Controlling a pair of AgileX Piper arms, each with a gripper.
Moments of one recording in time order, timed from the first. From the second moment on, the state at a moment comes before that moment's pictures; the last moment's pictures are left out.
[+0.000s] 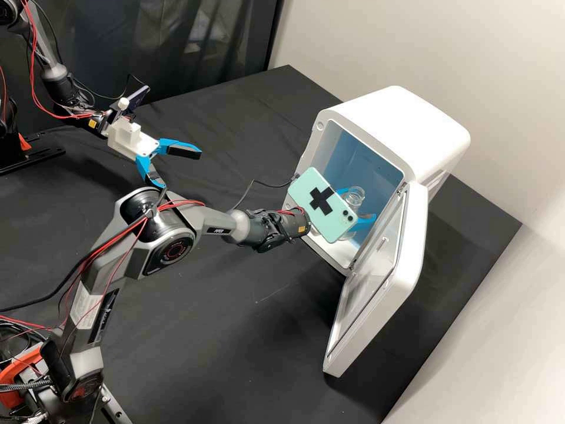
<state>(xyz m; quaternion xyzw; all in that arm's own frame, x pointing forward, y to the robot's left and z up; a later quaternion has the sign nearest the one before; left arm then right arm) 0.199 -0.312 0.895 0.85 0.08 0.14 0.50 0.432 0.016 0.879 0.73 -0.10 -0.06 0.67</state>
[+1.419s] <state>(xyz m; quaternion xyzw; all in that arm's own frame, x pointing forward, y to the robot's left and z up) 0.201 -0.310 0.892 0.85 0.09 0.14 0.50 0.509 0.020 0.822 0.66 -0.13 -0.11 0.74</state>
